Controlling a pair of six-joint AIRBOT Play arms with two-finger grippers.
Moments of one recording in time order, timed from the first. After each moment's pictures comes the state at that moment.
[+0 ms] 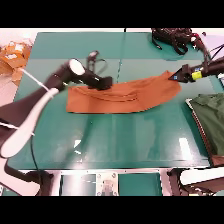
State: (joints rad) left arm -0.47 -1.71 1.51 0.95 -0.84 -1.55; right arm -0.34 -1.59 1.60 -0.80 1.52 1.15
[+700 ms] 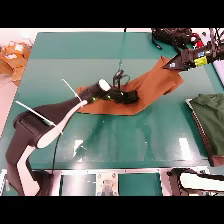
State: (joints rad) left arm -0.61 -1.95 1.61 0.53 -0.77 -1.38; right arm -0.16 -1.40 1.67 -0.80 1.59 1.24
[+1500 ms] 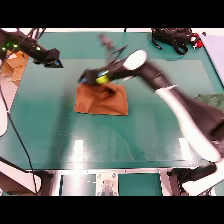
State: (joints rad) left arm 0.06 -1.76 2.04 1.08 -1.56 -1.37; right arm 0.61 -1.74 1.69 -0.69 0.85 1.41
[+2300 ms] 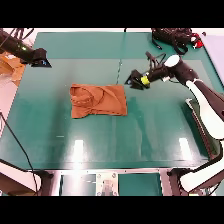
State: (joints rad) left arm 0.15 -1.76 2.04 1.09 -1.58 -1.33; right arm 0.11 -1.75 1.50 -0.80 1.15 1.52
